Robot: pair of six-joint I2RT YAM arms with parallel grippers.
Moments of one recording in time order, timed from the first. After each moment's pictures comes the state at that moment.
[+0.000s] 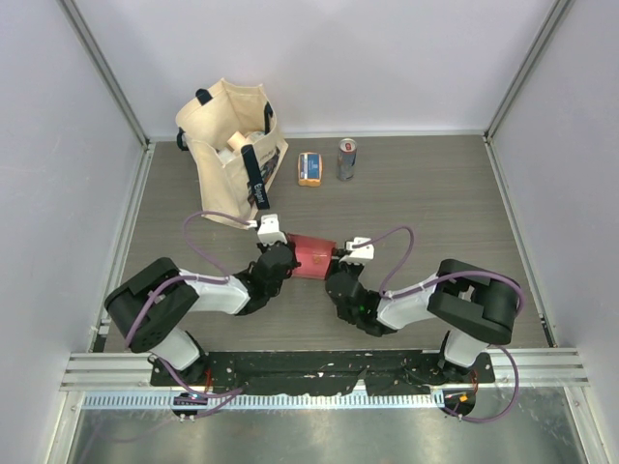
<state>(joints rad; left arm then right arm) -0.85 1.56 0.50 0.66 -0.63 -0.61 1.14 1.66 0.50 0.87 1.06 0.53</state>
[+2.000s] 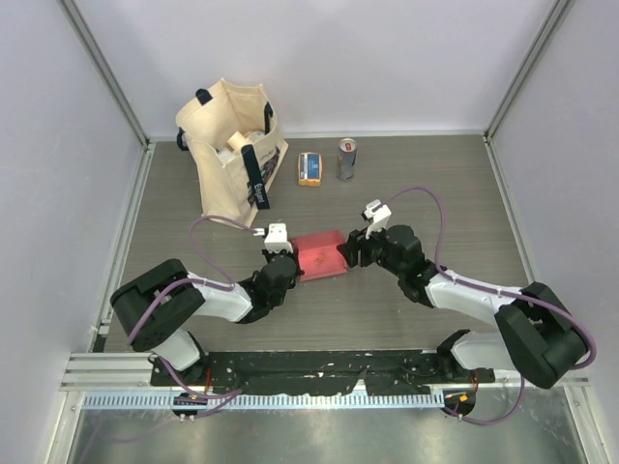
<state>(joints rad) -0.94 1.58 0.45 0.77 -0.70 -0.51 0.61 1.25 0.45 0.48 -0.09 0.18</state>
